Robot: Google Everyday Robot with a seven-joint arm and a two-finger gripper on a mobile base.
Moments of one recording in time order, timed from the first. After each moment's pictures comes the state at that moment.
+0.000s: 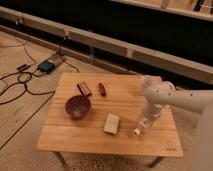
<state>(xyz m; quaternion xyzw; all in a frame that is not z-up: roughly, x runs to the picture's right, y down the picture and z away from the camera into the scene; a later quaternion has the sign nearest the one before) 0.218 0.194 0.777 -0.16 0.34 0.87 0.31</state>
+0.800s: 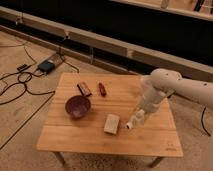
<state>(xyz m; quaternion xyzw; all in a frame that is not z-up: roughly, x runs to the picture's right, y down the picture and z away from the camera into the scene) 0.171 0.150 0.738 -0.34 0.33 0.84 0.25</state>
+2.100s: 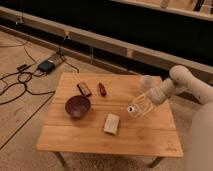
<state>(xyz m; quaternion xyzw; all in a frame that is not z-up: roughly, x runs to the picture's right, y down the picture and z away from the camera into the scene) 0.186 0.116 0.761 -0.51 0.32 0.79 0.07</state>
